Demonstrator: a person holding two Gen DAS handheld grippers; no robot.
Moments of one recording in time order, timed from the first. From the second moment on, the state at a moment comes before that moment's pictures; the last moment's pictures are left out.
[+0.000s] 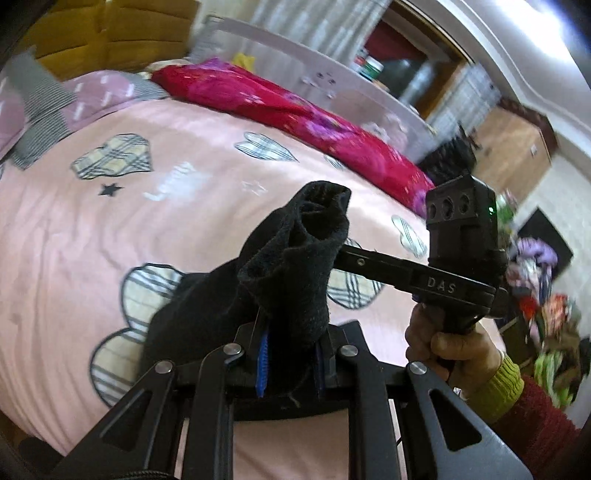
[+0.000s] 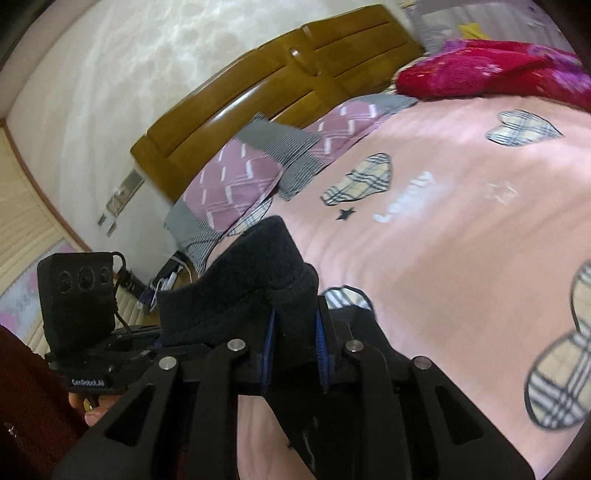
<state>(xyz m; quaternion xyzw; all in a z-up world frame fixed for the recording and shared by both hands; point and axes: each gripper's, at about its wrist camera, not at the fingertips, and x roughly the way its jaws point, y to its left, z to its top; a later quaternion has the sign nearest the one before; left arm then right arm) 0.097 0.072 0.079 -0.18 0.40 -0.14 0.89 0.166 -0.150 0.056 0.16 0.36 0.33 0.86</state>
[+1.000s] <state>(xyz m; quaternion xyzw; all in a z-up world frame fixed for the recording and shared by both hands) 0.094 -0.046 -0.007 -0.07 0.49 -0.24 0.84 0.078 -0.260 -0.014 0.24 0.39 0.15 0.88</state>
